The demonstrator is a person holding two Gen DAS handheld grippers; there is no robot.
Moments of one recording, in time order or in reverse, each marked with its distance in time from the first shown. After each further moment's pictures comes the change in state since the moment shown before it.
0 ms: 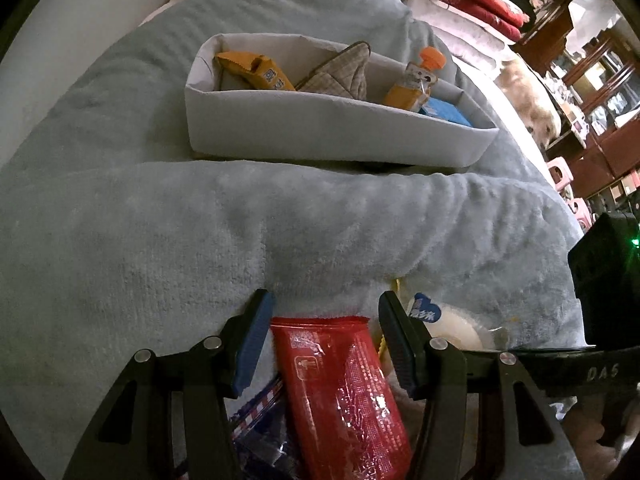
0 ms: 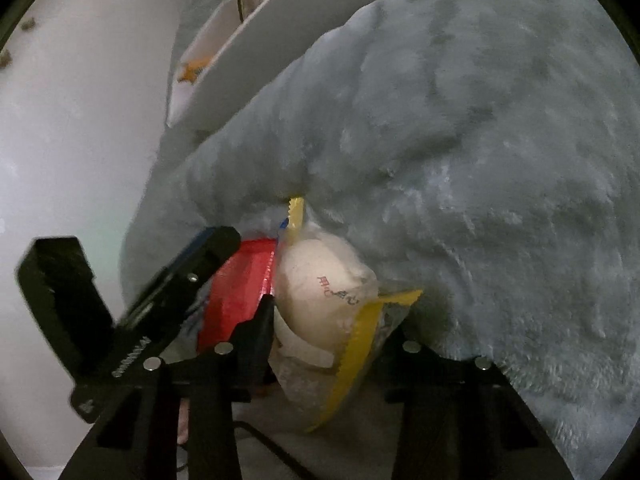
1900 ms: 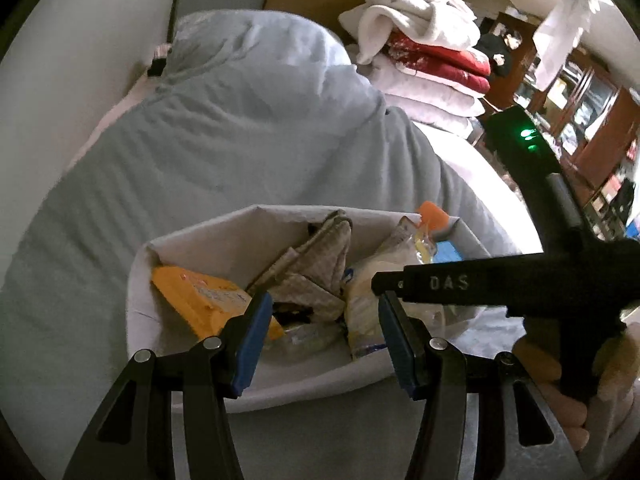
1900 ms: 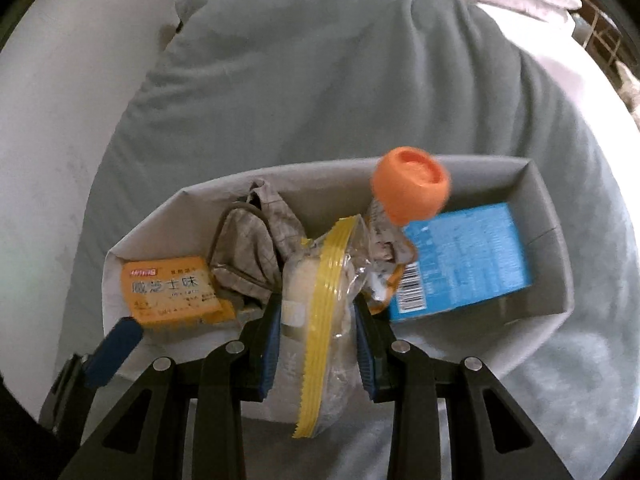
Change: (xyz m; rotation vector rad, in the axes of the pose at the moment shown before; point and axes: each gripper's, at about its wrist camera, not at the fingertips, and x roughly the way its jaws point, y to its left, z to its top) left arm 0.024 -0.009 0.141 0.133 -0.286 -0.050; right arm 0.021 0.080 0.197 -0.167 -0.265 -0.473
